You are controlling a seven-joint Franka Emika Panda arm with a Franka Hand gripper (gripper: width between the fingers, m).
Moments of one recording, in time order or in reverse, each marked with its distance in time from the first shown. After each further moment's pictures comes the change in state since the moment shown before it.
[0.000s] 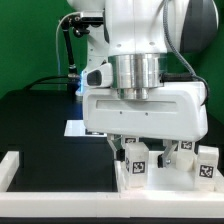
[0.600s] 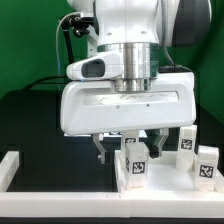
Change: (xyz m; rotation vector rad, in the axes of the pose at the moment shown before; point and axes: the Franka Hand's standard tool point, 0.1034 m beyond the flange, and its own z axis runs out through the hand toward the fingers) arm 0.025 0.002 -0.014 -0.016 0.026 -0.769
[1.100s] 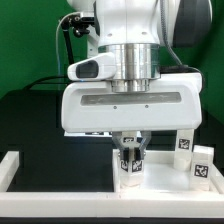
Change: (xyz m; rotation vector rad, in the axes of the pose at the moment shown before) arm 0.000 -0.002 0.001 0.005 0.000 0.275
